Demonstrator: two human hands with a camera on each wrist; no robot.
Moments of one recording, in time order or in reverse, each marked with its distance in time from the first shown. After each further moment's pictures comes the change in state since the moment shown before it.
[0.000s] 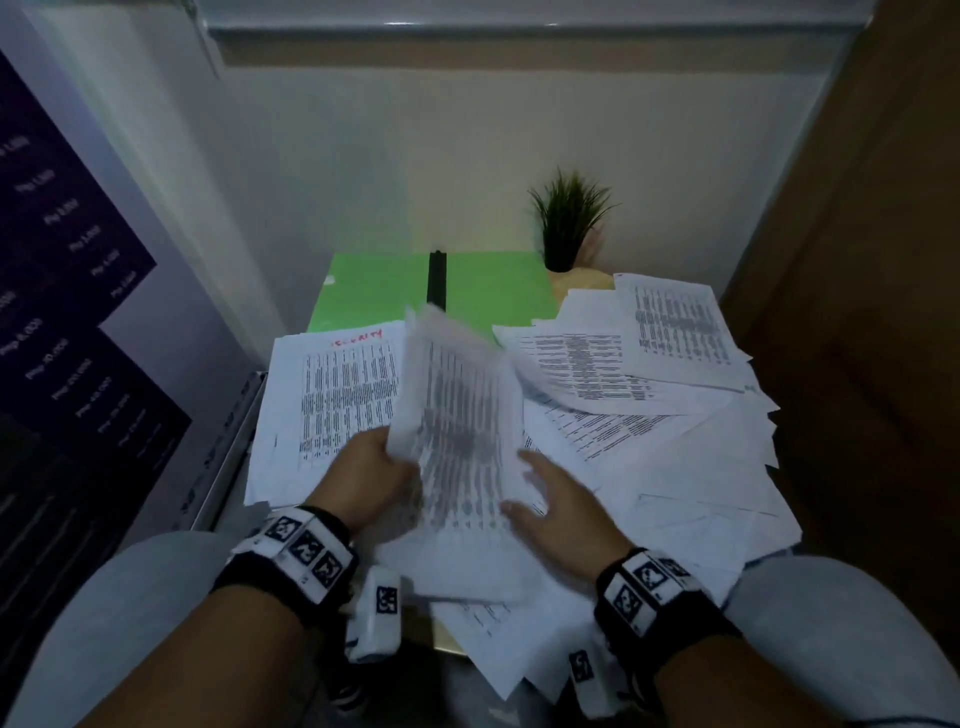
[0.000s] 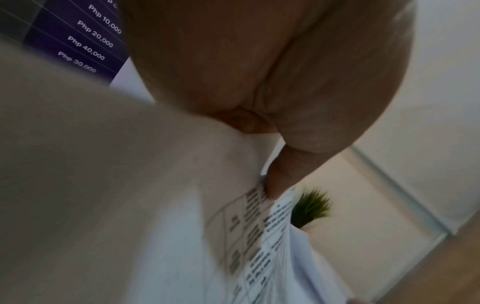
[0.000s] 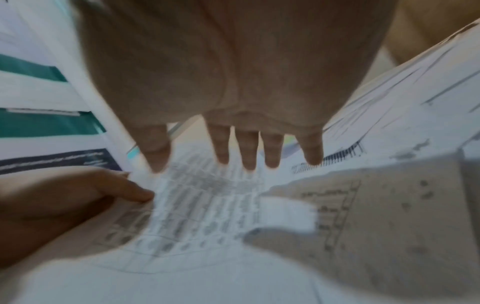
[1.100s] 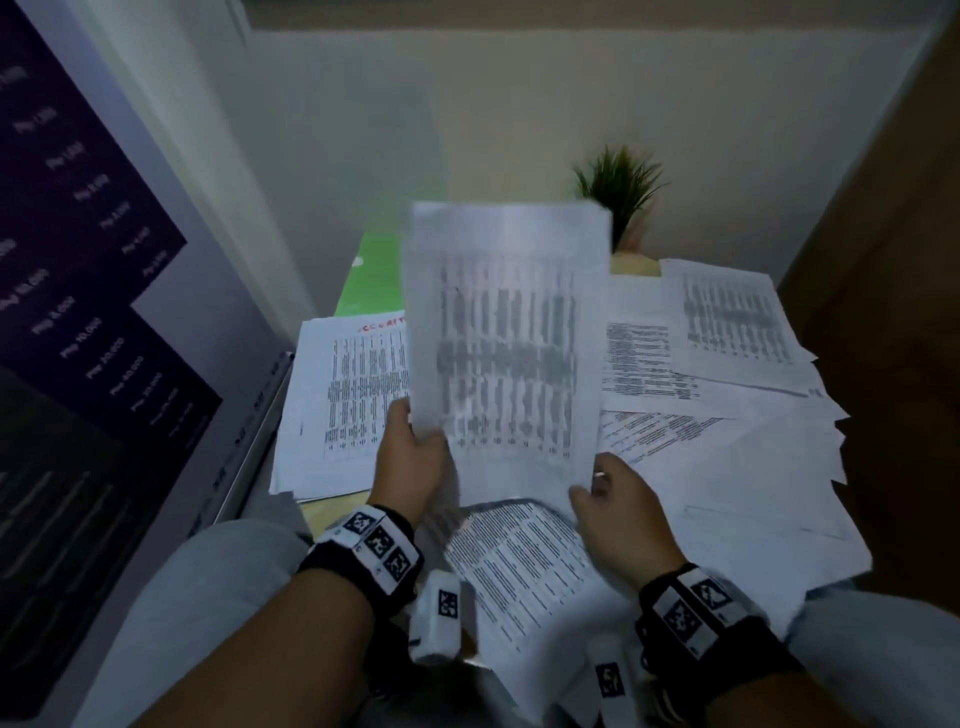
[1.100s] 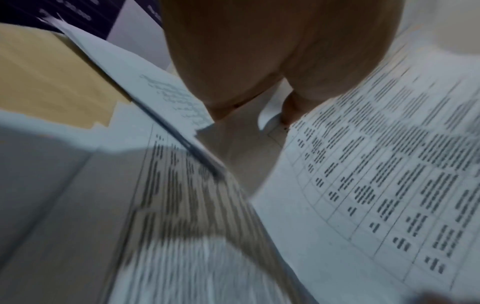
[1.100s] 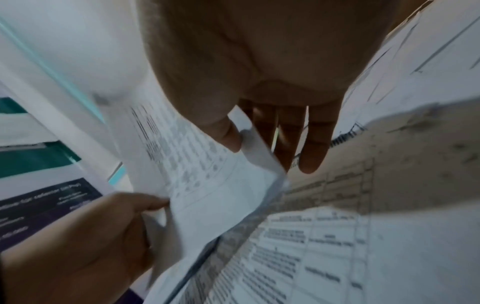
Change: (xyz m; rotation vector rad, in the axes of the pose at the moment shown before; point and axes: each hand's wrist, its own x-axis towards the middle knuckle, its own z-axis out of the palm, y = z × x) left_hand 0.032 -0.008 0.039 -0.318 0.302 0.039; right_hand 0.022 0.008 -0.003 0.070 0.224 0.147
